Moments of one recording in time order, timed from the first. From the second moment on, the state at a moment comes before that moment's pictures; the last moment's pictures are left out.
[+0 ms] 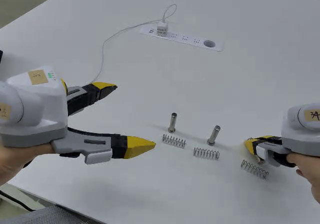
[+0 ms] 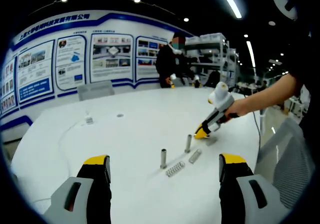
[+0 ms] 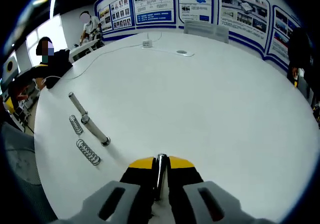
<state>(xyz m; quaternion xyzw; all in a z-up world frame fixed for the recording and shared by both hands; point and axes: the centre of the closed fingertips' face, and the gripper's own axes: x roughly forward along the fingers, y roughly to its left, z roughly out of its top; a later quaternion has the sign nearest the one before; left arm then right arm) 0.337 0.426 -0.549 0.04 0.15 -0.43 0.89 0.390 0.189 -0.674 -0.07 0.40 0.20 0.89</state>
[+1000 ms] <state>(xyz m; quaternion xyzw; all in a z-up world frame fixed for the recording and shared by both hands) 0.326 0.420 -0.525 0.03 0.12 -0.43 0.90 0.390 0.194 -0.674 -0.09 0.41 0.20 0.89</state>
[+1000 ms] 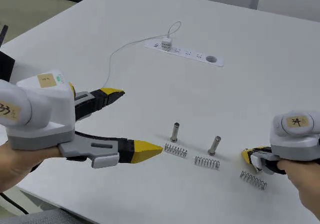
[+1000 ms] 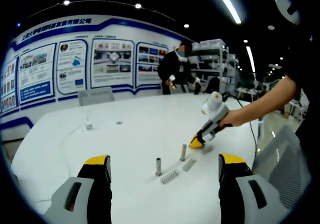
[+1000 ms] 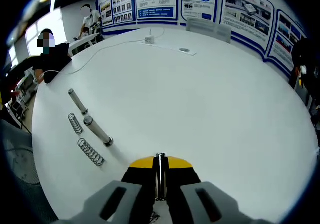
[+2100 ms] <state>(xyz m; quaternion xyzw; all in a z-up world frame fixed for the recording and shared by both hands) 0.319 0.415 -0.526 0.04 0.13 -0.43 0.89 0.389 0.193 -0.649 -0.06 0.34 0.20 0.92</state>
